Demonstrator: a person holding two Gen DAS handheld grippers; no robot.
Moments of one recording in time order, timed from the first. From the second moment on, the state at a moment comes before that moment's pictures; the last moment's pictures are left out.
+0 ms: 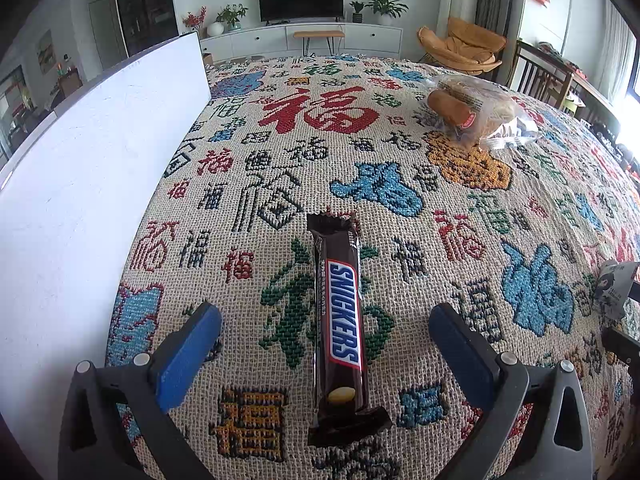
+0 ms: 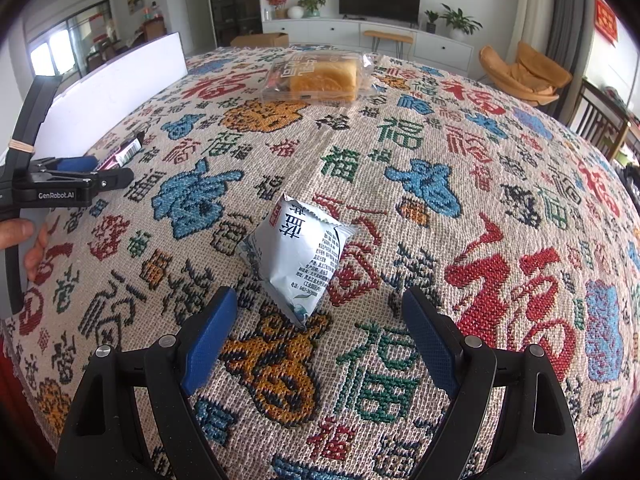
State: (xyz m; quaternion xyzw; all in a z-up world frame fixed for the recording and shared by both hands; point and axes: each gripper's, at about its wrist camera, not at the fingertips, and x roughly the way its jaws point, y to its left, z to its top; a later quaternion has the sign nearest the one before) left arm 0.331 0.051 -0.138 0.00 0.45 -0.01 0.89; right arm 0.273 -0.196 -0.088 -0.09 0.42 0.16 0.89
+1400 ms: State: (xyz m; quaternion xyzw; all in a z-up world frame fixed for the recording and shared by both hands) left arm 0.187 0.297 0.054 -0.17 0.33 0.10 0.92; right arm 0.259 0.100 0.104 0.02 0.37 0.46 0.81
